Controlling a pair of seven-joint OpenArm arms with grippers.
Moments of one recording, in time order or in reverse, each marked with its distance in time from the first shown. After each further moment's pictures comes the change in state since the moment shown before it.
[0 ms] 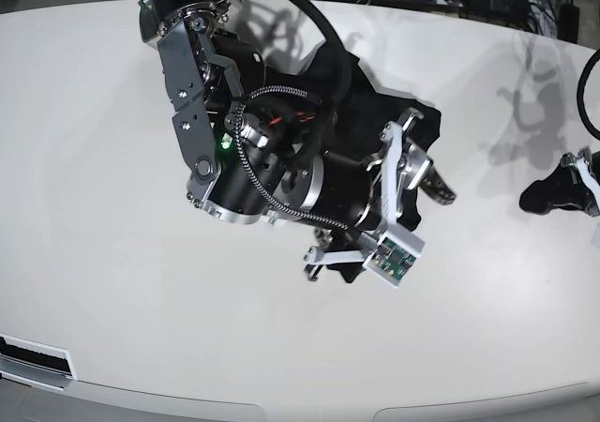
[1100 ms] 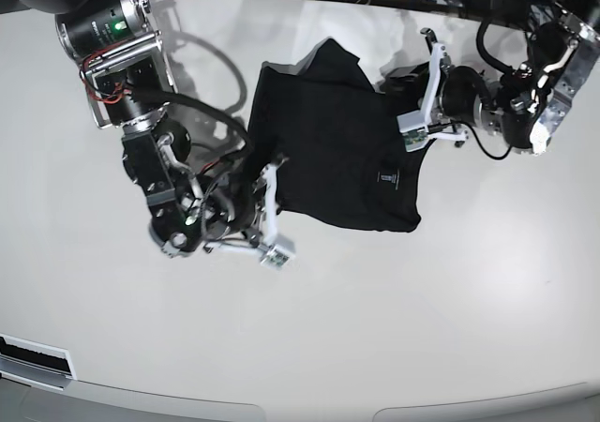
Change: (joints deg) left arm -0.3 3.3 46.7 11.7 38.2 -0.1 -19.1; right arm 12.9 12.5 3.1 -44.6 -5.6 5.7 7.4
